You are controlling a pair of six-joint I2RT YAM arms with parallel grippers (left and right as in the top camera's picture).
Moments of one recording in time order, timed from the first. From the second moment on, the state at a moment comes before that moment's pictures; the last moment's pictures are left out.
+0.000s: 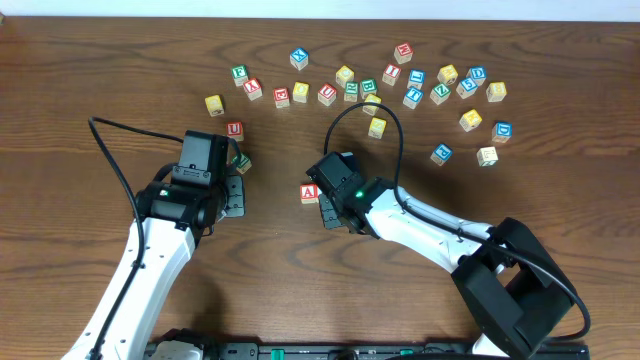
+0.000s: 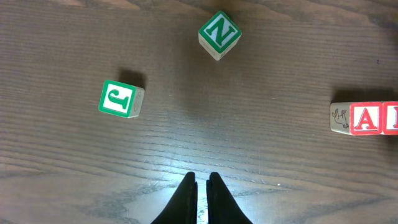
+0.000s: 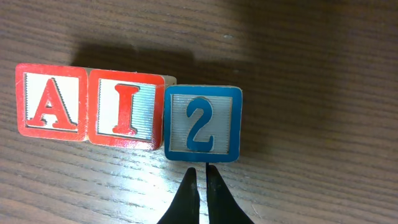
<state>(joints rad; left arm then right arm) -0.21 1.25 0.92 -0.82 -0.09 -0.25 0.77 1.83 1.08 -0.48 0.13 0.54</state>
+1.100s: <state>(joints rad) -0.21 1.25 0.92 -0.82 -0.09 -0.25 0.77 1.83 1.08 -0.47 0.13 0.54</state>
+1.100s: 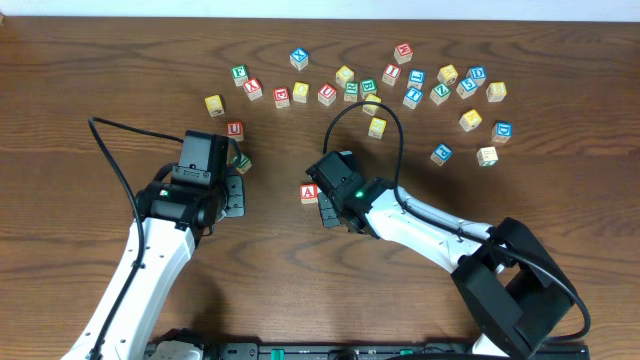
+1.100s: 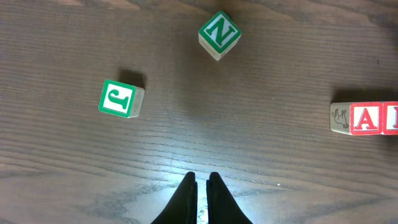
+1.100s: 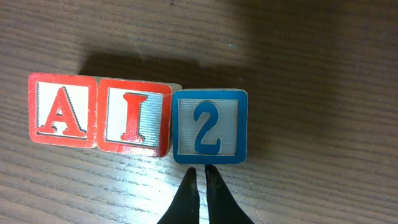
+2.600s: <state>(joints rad) -0.21 1.25 0.92 -0.82 -0.09 -0.25 0.74 1.83 1.08 -0.50 0.30 0.68</state>
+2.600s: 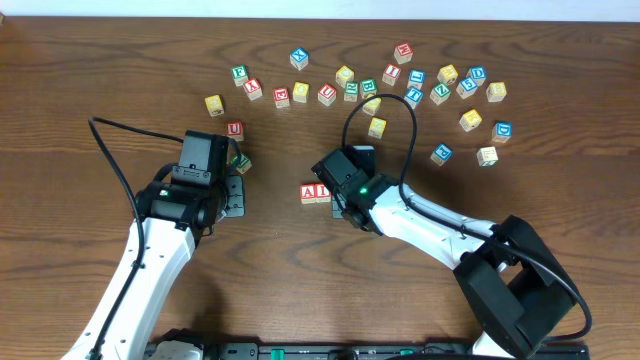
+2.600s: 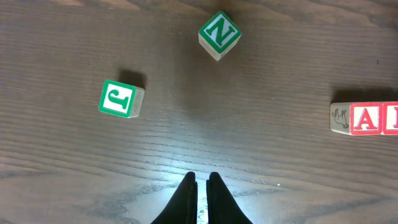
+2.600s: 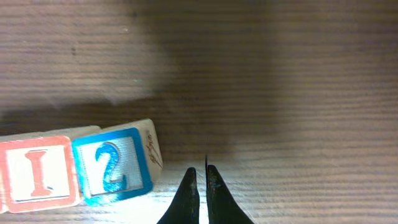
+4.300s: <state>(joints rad) -0.21 1.25 0.92 -0.82 -0.09 -0.25 0.74 1.83 1.08 -0.47 0.20 0.62</state>
